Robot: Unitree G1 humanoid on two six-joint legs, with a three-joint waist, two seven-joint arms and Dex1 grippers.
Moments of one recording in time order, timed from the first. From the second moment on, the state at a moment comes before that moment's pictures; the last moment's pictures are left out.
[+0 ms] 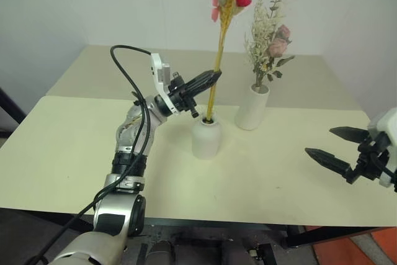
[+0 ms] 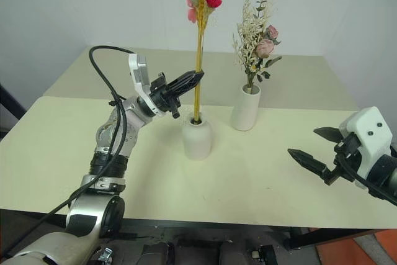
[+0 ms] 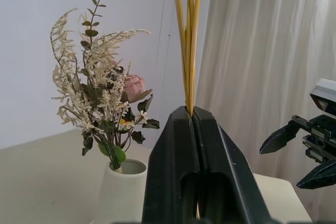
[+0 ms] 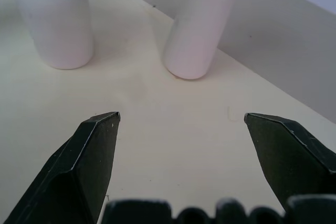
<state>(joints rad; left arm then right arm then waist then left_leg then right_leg) -0.88 0.20 0.10 0.33 -0.59 0.29 -1.06 0.10 -0.98 -0.69 -0.64 0.68 0.86 0.75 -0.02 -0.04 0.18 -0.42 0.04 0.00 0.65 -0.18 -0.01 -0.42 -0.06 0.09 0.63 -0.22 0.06</state>
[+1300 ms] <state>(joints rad) -0.15 1.06 0.64 -0.20 -0.73 0.52 -1.28 0.08 -1.09 -0.83 -0.26 0.57 0.56 1.11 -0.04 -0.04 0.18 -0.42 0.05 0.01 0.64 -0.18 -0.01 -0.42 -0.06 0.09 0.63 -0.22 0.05</state>
